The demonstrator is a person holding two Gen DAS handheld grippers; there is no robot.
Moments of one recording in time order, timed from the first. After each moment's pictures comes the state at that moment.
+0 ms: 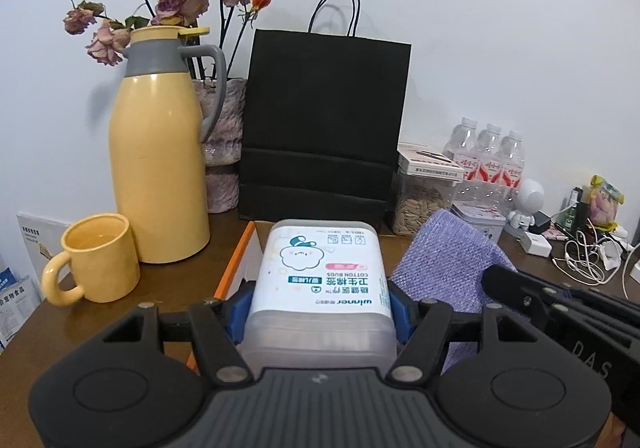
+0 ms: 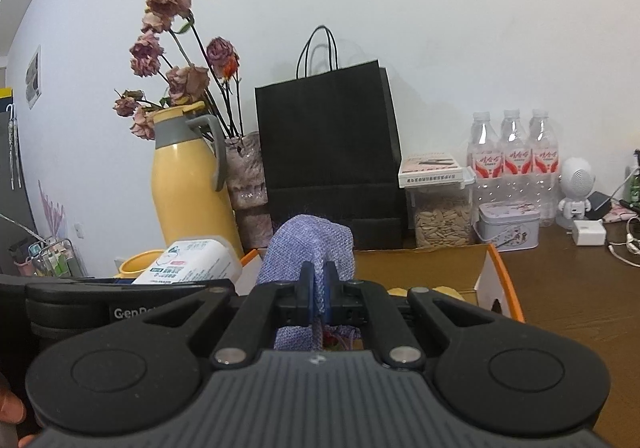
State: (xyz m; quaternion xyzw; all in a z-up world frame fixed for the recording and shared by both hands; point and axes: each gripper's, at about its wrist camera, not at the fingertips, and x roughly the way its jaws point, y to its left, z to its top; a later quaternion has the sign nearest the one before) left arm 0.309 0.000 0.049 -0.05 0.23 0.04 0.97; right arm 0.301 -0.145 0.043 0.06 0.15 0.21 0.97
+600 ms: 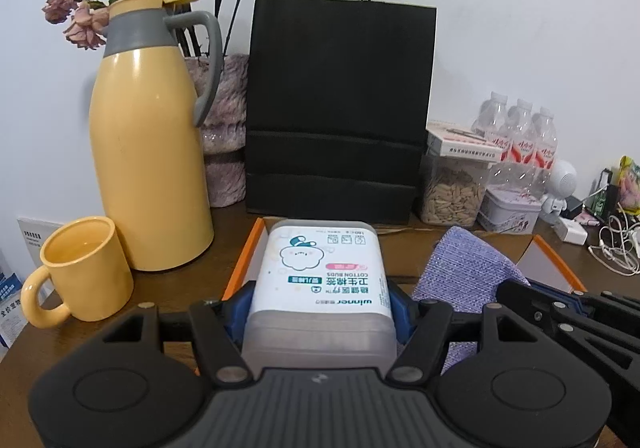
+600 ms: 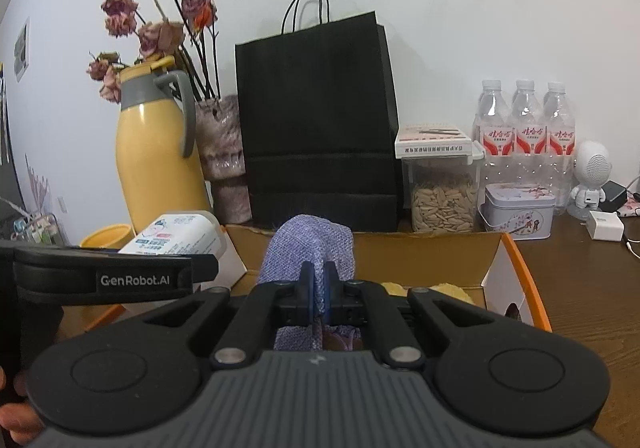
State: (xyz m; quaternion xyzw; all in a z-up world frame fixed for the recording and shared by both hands) left arm 0.366 0.013 0.025 -0.03 0.26 0.05 0.96; right arm 0.363 -0.131 0.014 0.03 0.18 0.20 0.96
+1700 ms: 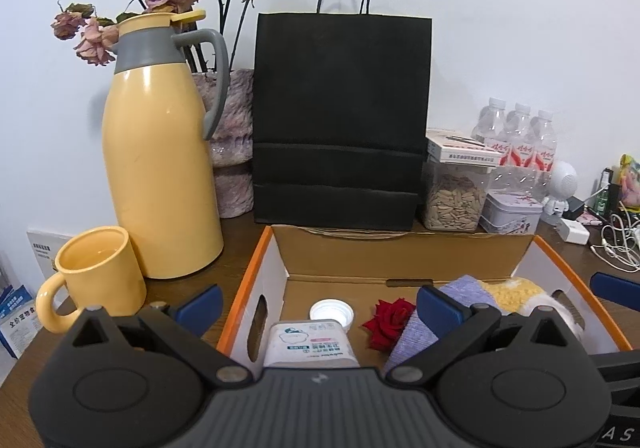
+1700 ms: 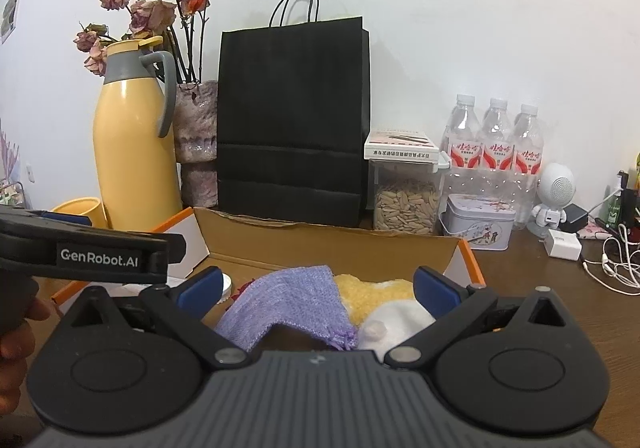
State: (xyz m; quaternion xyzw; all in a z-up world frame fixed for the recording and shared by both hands) left arm 0.348 0.010 0.030 -0.02 0.24 0.06 0.97; right arm 0.345 -0.135 0.016 -0.02 0.18 0.15 0.97
